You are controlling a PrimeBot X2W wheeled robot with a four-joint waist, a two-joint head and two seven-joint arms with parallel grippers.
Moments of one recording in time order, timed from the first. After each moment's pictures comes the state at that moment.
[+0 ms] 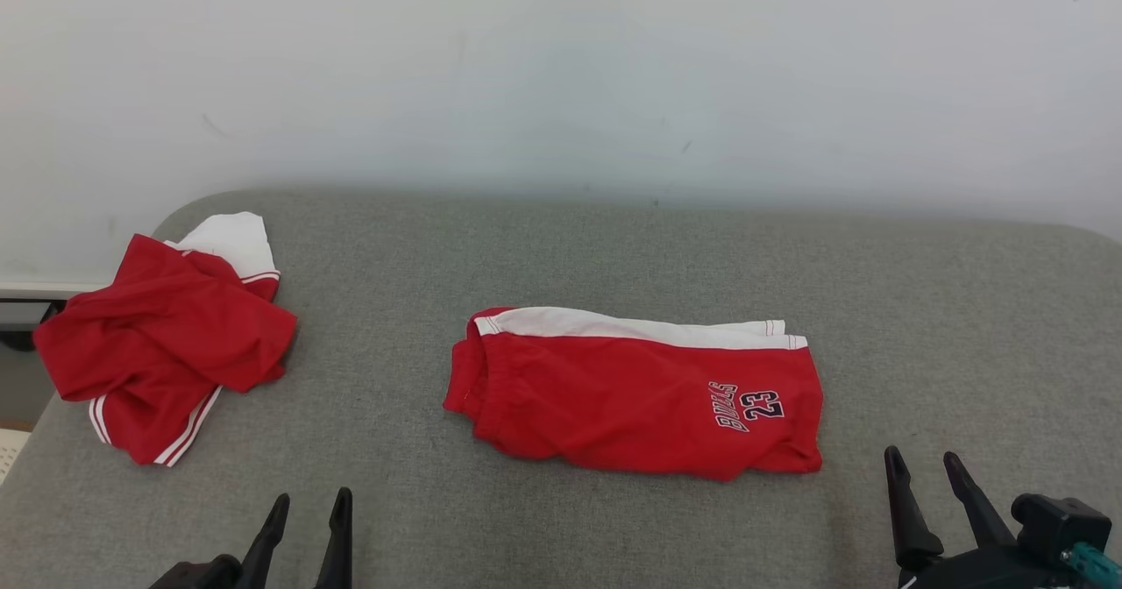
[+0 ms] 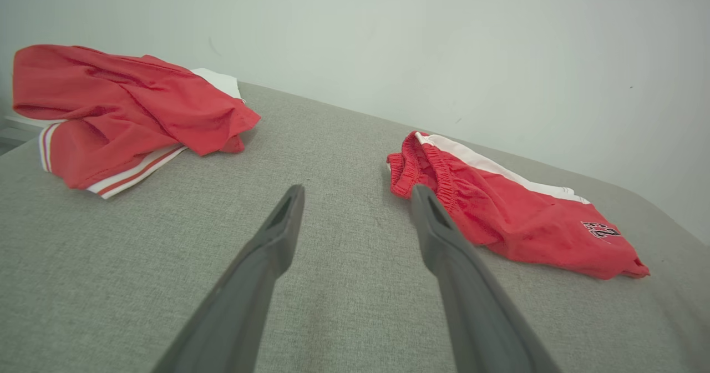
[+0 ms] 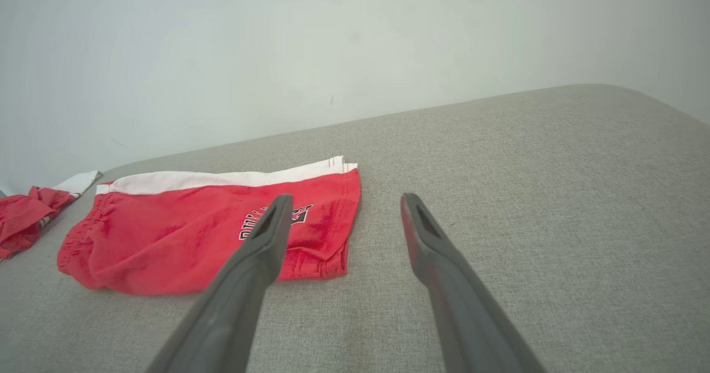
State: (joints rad) left arm -0.01 0.15 -0.28 0.30 -0.39 -0.02 -0.25; right arm 0.02 -0.05 -0.13 0.31 0.32 0.13 -0.14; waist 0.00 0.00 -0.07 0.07
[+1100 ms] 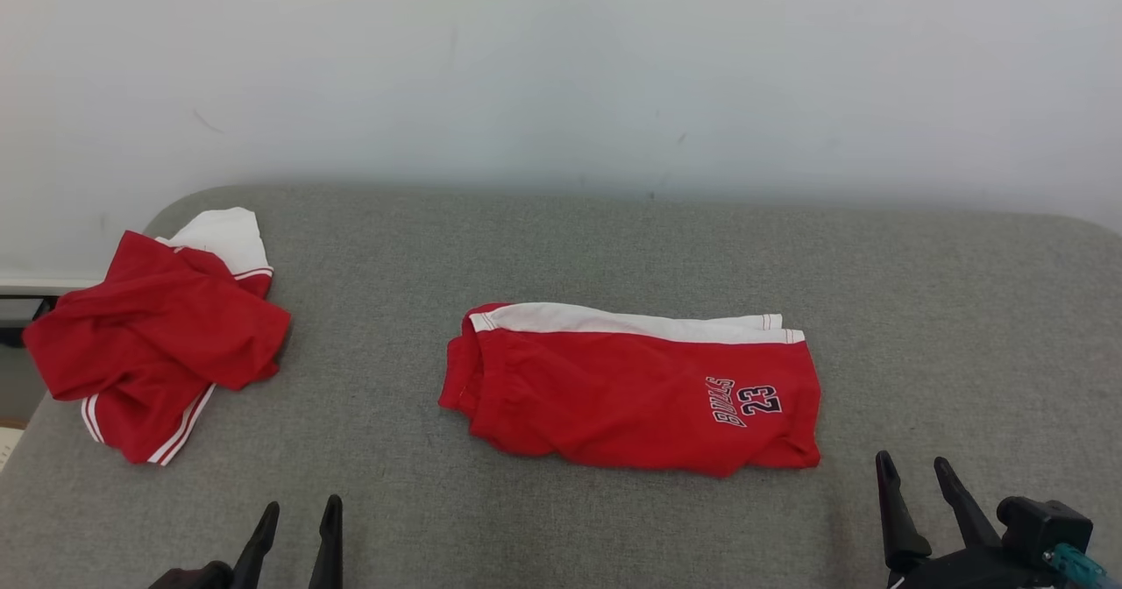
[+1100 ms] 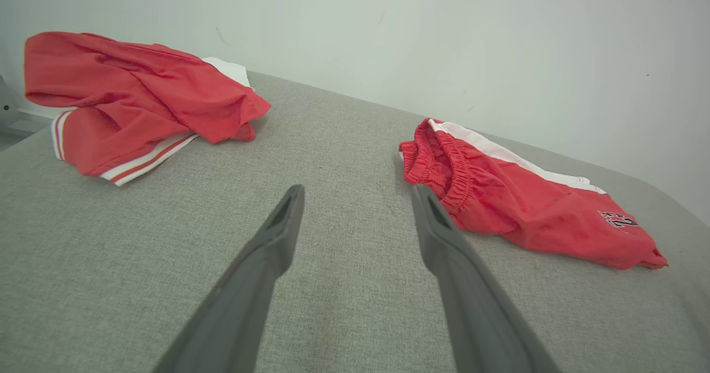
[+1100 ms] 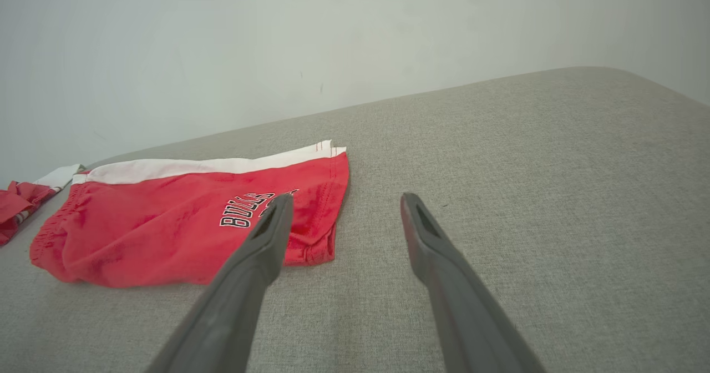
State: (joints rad) left arm 0.00 0.17 -0.28 0.32 -0.40 -0.01 -0.26; right arm -0.02 -0.05 -0.12 0.44 0.32 0.13 -0.22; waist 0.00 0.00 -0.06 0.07
